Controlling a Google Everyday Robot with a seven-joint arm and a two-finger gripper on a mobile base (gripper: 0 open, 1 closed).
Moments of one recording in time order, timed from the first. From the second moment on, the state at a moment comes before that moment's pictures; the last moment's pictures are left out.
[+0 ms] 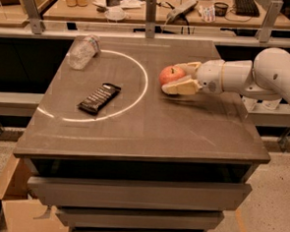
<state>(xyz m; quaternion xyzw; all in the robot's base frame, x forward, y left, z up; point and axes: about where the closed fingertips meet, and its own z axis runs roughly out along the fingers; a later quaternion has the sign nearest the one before) 0.680 -0.091 0.862 -0.48 0.66 0.28 0.50</state>
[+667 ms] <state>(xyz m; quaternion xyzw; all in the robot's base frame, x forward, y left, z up) 0.684 -0.083 0.864 -0.48 0.66 0.28 0.51</state>
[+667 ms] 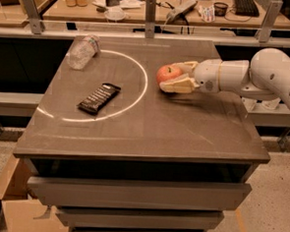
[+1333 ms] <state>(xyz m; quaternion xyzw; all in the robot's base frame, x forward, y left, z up) 0.762 -0.017 0.898 -0.46 0.61 0.29 0.58</state>
